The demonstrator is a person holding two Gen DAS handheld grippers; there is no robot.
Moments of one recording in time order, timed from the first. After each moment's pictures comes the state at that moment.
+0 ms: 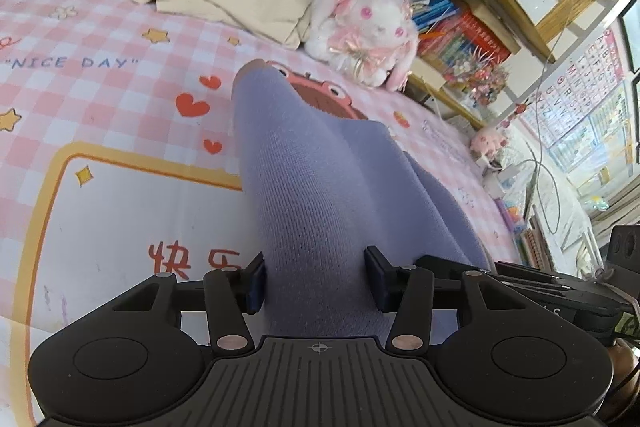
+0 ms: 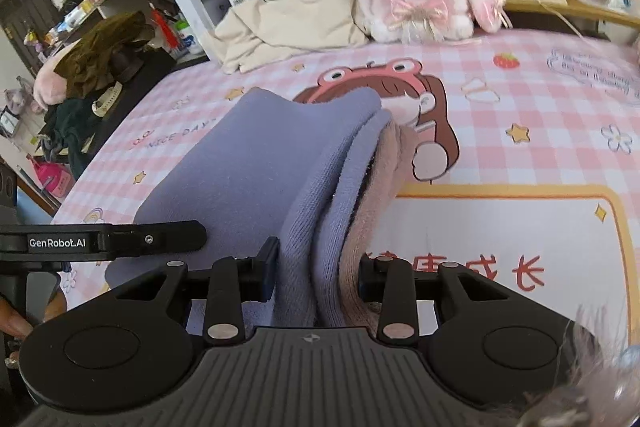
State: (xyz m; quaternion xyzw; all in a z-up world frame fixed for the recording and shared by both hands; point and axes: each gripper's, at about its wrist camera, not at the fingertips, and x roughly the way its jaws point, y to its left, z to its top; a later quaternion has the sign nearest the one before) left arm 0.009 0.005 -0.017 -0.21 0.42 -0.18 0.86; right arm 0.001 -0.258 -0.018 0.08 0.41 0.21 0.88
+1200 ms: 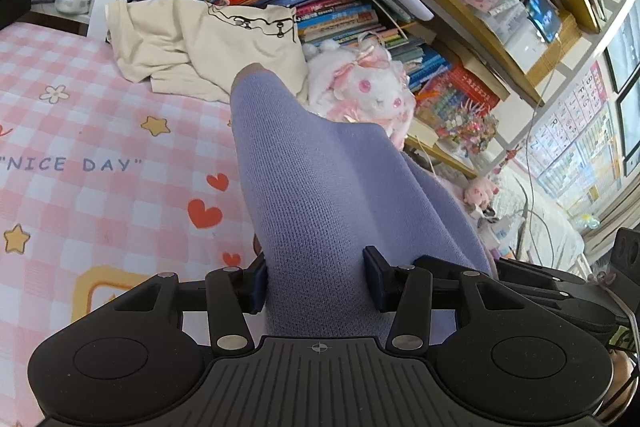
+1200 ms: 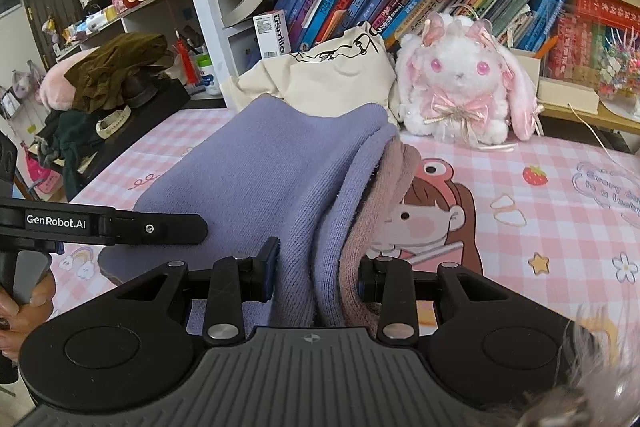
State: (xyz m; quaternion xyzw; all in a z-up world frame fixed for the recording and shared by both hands) left arm 0.060 0.042 0.013 -0.21 0.37 -0.19 0.89; right arm 0.048 -0.208 0.020 0.01 0.33 0.23 0.92
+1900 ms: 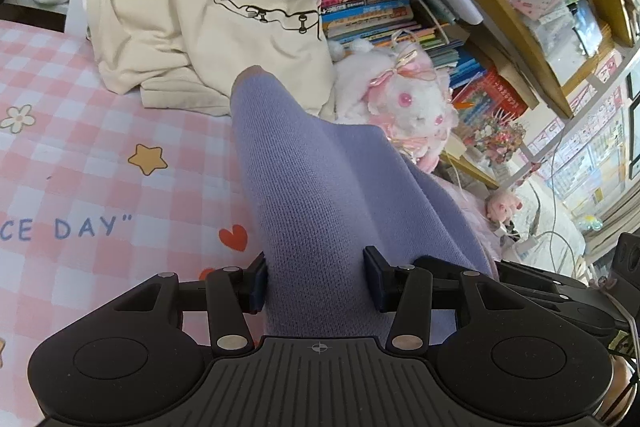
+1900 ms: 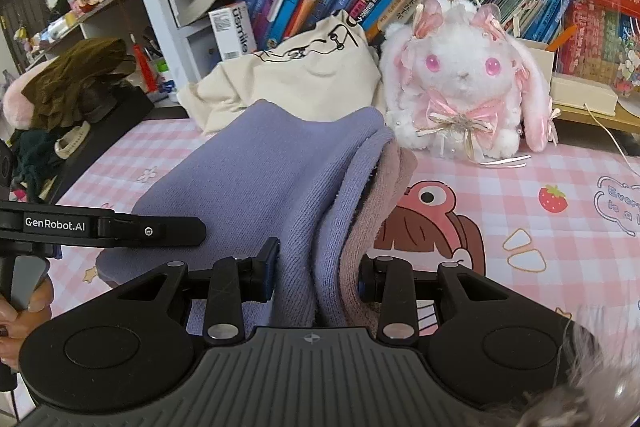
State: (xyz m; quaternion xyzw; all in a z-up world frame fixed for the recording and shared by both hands) left arm 0.153 0.051 -0.010 -0.22 0.39 -0.20 0.87; right arm 0.140 -0.194 -0.001 0.03 0.35 0.20 0.91
